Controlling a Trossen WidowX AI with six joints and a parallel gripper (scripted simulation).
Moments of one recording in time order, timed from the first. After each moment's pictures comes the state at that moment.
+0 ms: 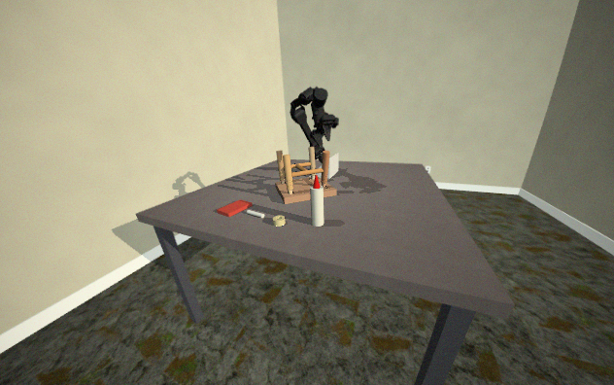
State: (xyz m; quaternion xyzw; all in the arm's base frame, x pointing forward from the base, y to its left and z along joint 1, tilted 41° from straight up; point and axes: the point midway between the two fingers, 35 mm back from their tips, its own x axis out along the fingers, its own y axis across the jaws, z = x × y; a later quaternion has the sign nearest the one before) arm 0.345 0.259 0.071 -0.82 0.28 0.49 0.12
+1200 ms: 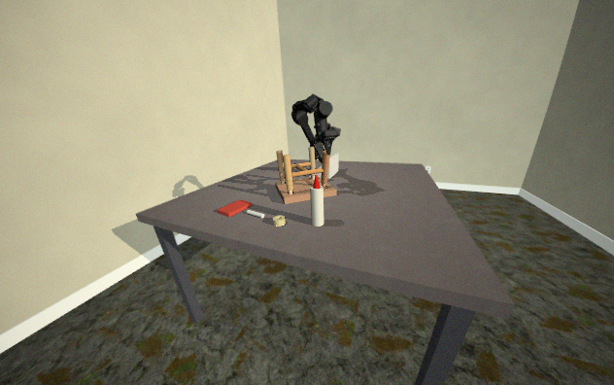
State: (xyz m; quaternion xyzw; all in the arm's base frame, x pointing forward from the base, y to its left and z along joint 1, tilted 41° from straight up) arm 0.352 0.229 0.031 -0.79 0.35 0.50 0.08
